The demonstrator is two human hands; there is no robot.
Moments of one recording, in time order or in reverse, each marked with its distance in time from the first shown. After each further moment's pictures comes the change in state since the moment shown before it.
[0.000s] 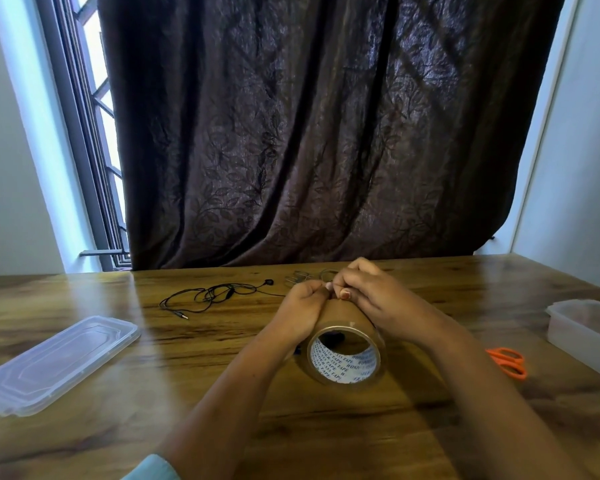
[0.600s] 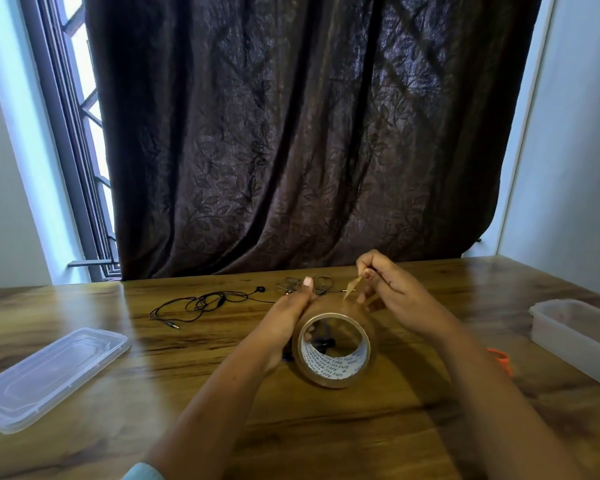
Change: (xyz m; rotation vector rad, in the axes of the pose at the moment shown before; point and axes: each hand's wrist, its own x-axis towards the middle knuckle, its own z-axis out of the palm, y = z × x) left_hand -0.008 0.003 -0.006 -0.190 -0.041 -0.167; right_hand -0.015 0.013 -0.017 0.434 0.201 0.148
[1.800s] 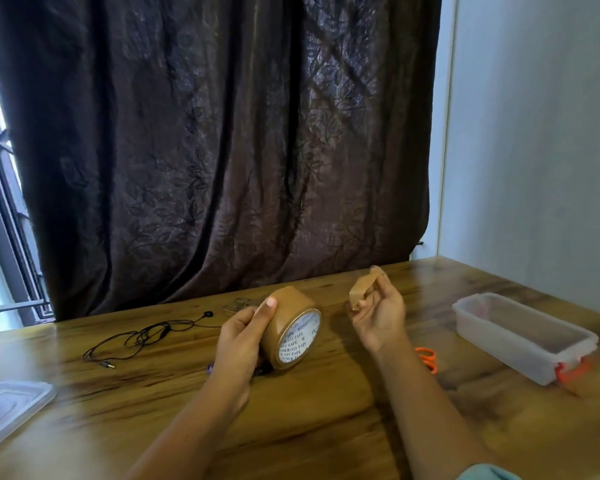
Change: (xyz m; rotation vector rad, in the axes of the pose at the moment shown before) left_hand -0.008 -0.002 0.048 -0.188 0.213 0.192; right_hand -0.010 0.051 -0.027 1.361 0.741 0.252
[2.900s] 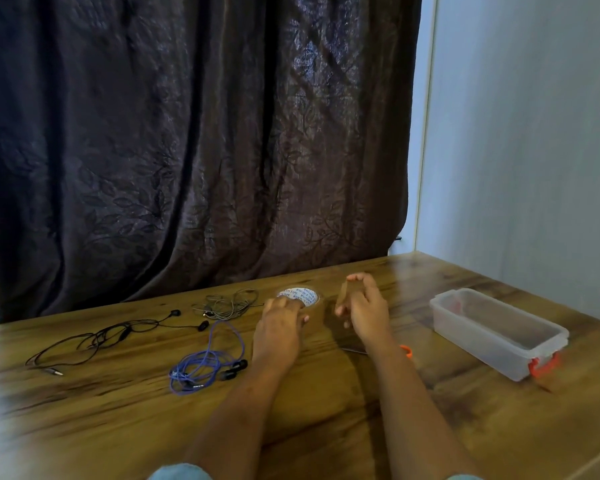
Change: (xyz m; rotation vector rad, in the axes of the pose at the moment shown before) left_hand 0.079 -0.079 0.067 1.192 -0.063 0.539; right_hand 0.014 -0.013 -0.034 -1.135 0.100 -0.238
